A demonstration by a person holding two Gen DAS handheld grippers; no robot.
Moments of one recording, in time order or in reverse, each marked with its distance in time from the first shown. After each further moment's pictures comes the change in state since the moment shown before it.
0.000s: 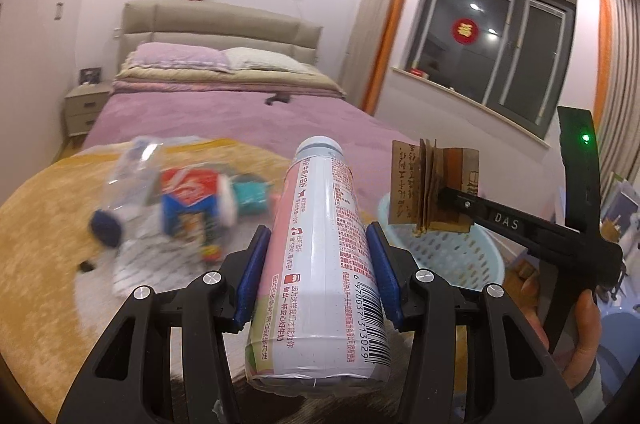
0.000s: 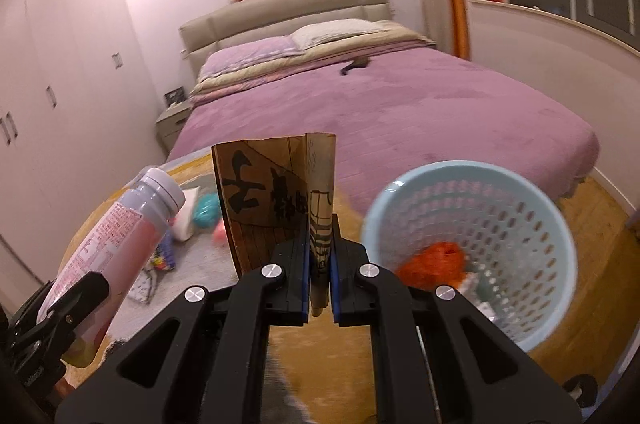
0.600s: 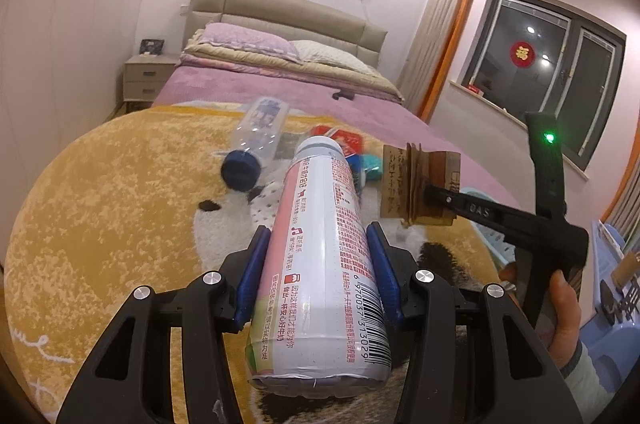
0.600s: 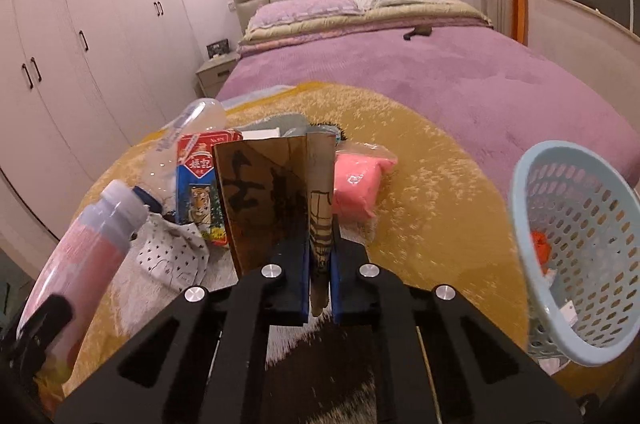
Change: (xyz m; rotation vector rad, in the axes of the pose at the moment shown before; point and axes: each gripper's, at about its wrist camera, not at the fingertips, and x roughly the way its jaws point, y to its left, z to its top) left arm -0.061 0.098 -0.041 -0.148 -0.009 0.161; right arm 0.074 0.110 -0.034 -0.133 0.130 0.136
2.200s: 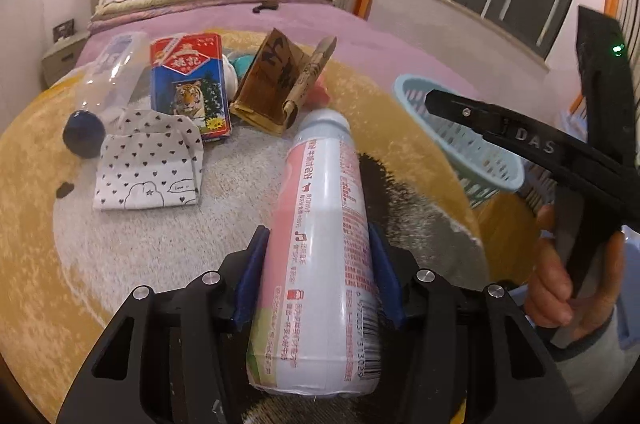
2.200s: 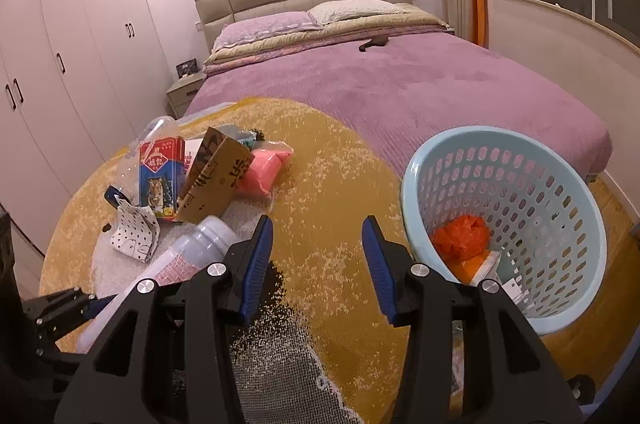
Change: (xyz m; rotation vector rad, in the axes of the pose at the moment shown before) left arm 0.073 -0.068 -0.022 0.215 0.340 -0.161; right arm -0.056 -0.064 -0.023 0.060 -0.054 -0.096
